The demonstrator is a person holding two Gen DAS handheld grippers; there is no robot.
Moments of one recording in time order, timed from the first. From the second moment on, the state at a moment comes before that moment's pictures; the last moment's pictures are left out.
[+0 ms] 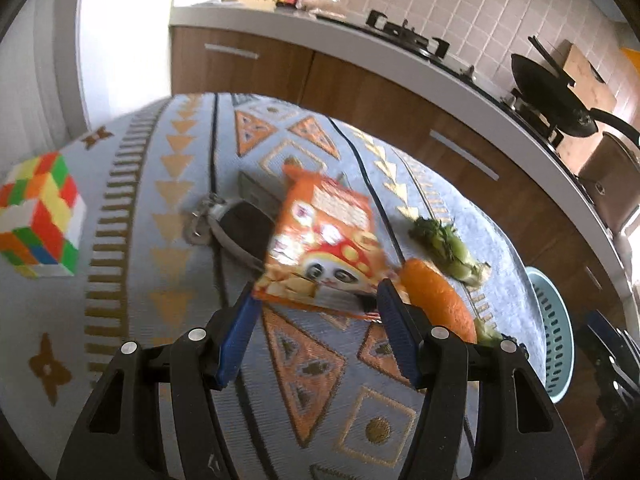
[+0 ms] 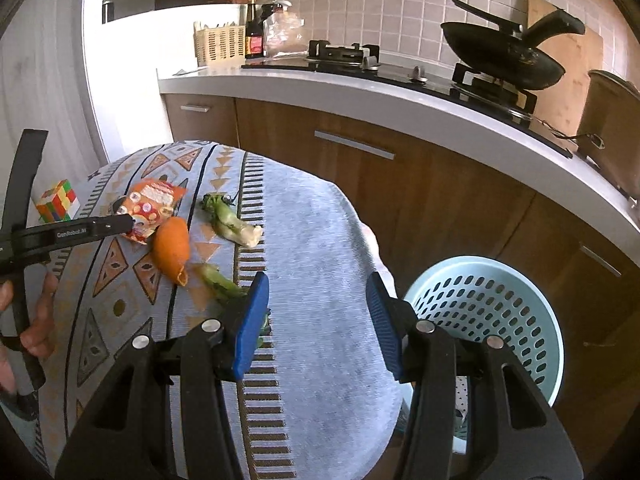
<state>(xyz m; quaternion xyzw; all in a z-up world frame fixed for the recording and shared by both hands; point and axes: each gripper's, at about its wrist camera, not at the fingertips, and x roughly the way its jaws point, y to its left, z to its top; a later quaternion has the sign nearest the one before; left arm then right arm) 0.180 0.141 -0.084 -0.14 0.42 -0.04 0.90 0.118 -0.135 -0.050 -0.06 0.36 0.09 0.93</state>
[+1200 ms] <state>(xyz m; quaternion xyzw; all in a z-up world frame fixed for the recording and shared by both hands) 0.262 0.135 -0.073 -0.02 0.44 -0.06 0.90 0.157 -0.104 -0.058 -0.06 0.37 0.16 0.91</state>
